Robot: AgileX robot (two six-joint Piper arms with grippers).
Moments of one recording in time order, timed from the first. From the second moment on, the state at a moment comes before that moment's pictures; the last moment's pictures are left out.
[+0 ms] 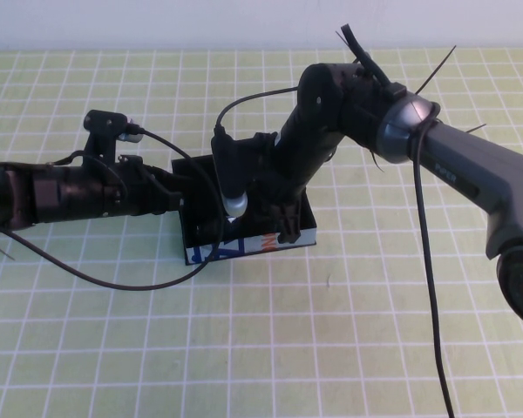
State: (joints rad) right arm 0.57 2.35 -2.12 0.35 1.07 -1.37; left arm -0.11 2.00 -1.14 -1.70 0.75 1.82
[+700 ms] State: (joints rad) right arm 0.57 2.32 -2.12 0.31 1.14 -1.23; left arm -0.11 2.00 -1.14 -1.70 0.78 1.82
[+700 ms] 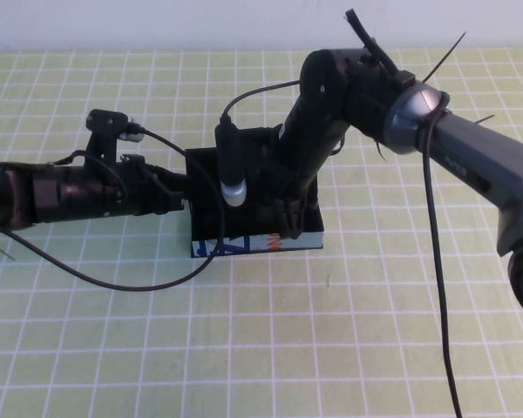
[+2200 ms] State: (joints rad) right arm 0.32 1.88 -1.43 0.33 0.85 0.04; left arm -0.11 1.72 -1.14 -1.45 0.82 1.54
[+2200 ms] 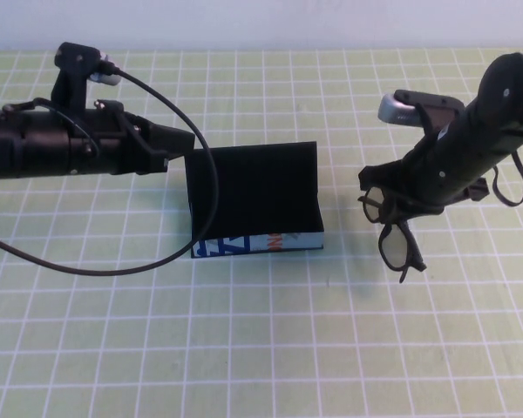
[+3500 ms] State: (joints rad) right arm 0.34 1.71 -1.45 0.21 1.17 0.09; left arm -0.11 1.56 -1.14 -1.36 0.75 1.37
